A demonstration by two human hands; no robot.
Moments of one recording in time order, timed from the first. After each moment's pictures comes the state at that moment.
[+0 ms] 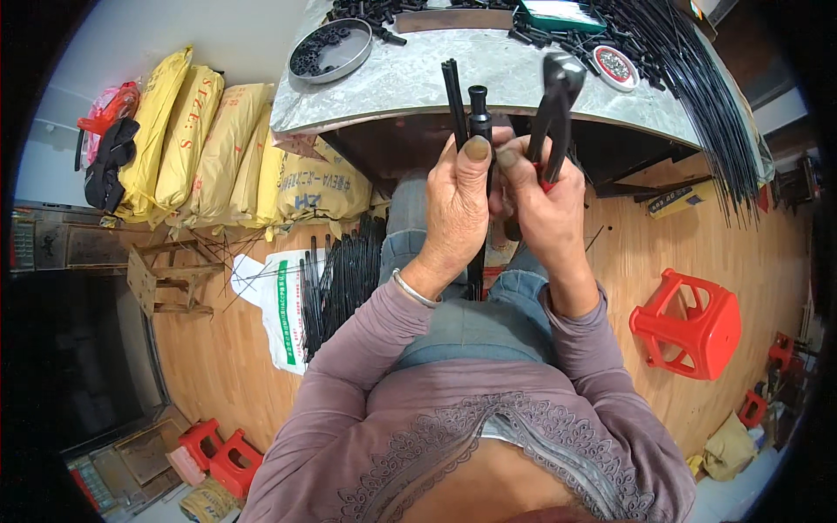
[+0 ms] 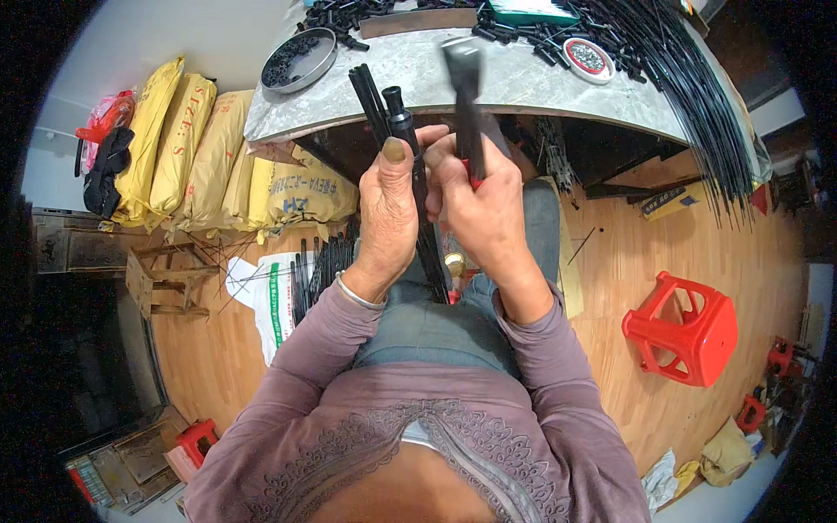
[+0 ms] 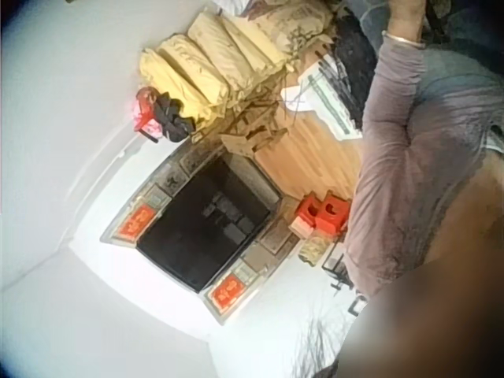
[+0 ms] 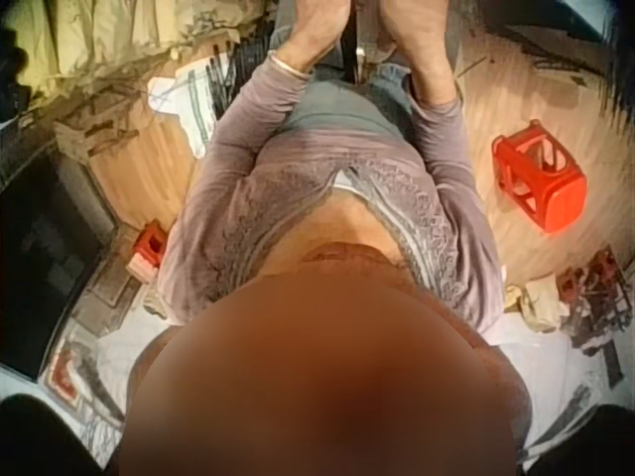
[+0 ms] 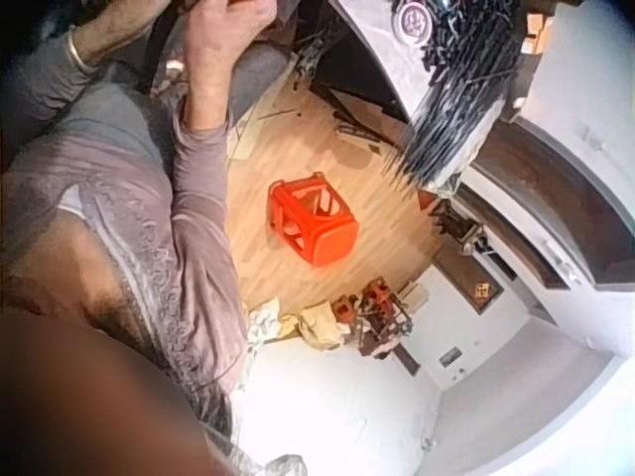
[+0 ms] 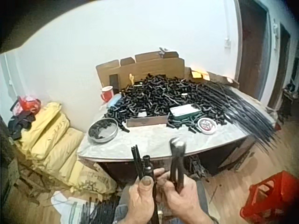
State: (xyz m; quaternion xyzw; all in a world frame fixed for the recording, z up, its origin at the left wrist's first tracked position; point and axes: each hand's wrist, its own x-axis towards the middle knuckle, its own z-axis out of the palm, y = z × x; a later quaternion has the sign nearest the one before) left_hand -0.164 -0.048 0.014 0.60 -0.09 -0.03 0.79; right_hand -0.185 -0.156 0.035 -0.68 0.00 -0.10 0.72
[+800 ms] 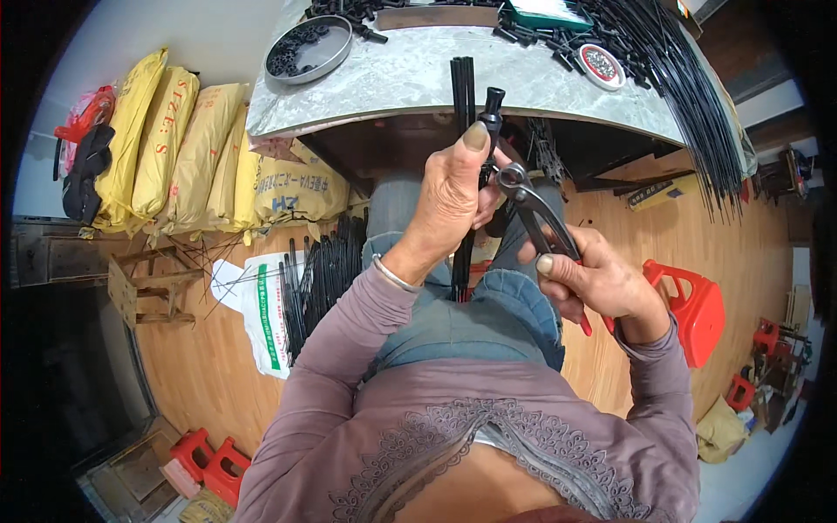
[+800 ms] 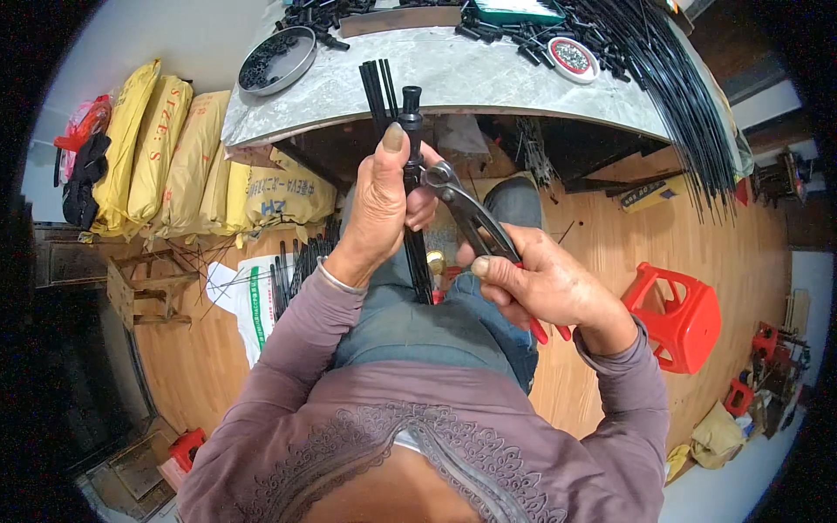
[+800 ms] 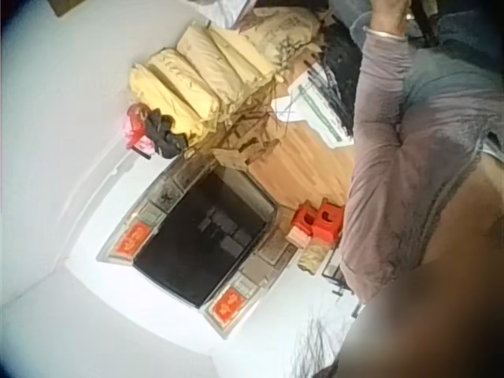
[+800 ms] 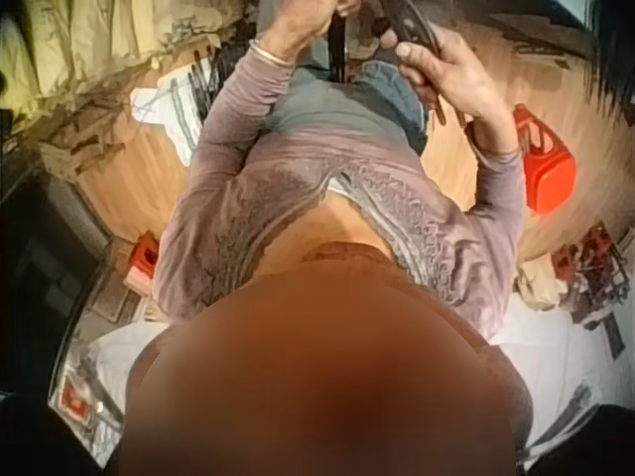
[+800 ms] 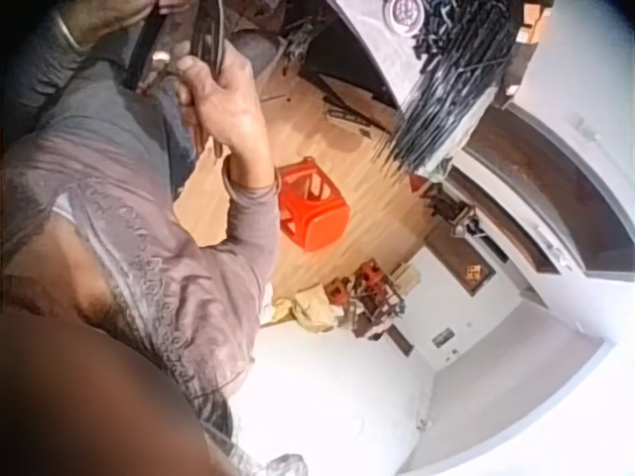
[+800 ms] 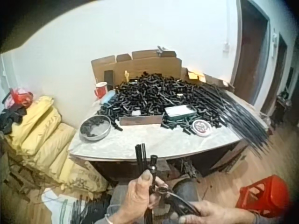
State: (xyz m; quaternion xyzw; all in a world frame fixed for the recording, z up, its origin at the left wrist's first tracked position) left_hand -0.146 -0.044 0.015 0.51 -0.11 -0.20 0.83; right_hand -0.233 -0.225 0.076 -0.68 0.06 0.34 0.64
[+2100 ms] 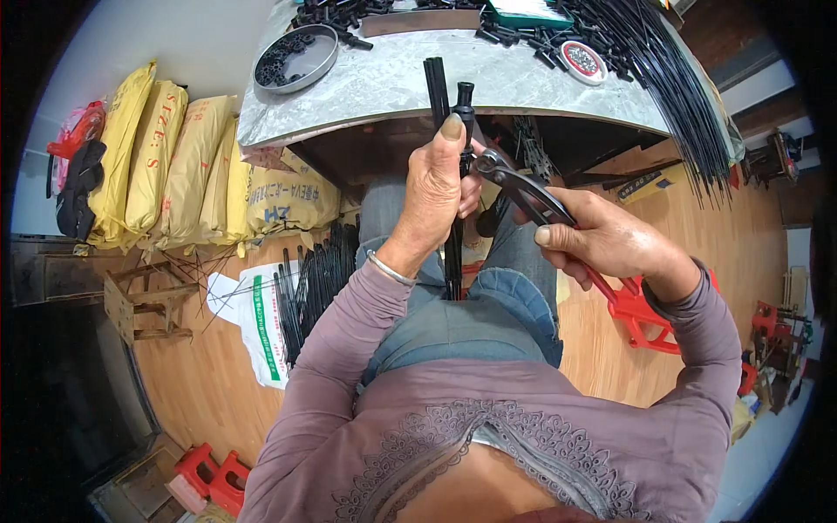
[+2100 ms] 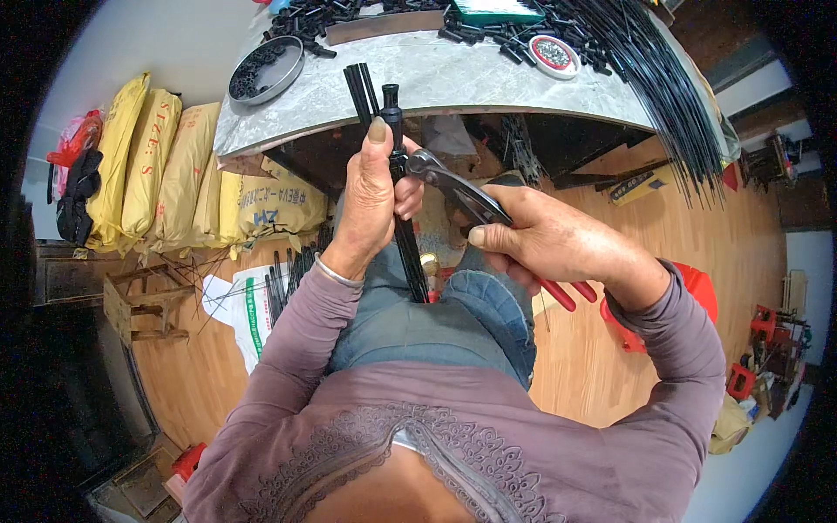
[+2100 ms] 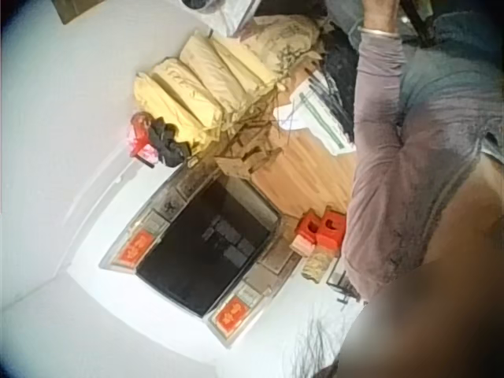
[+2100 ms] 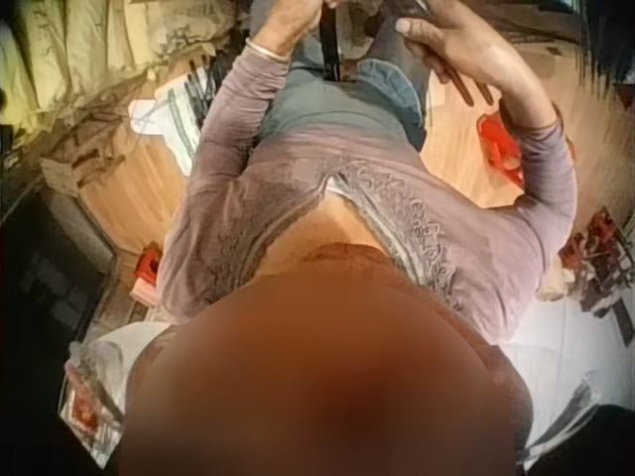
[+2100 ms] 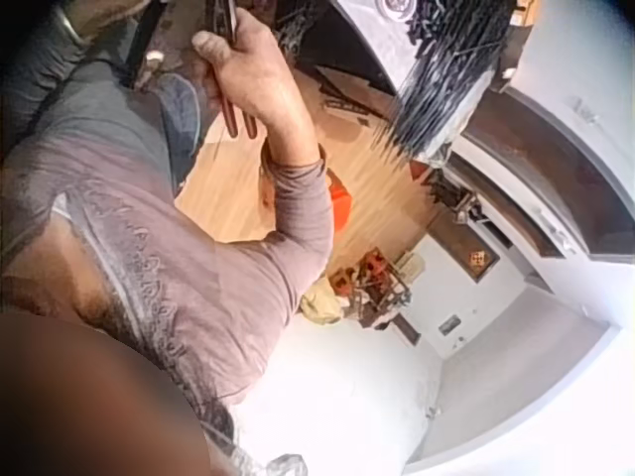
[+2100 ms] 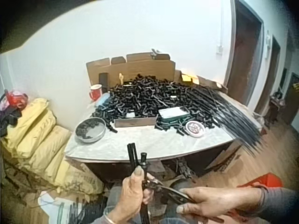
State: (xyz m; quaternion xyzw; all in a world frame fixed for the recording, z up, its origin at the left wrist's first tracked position) left_hand -0.141 -0.045 0.008 0.50 -0.09 -0.19 0.84; right_hand -0.203 -0.226 0.113 -0.78 0.02 0.39 0.49
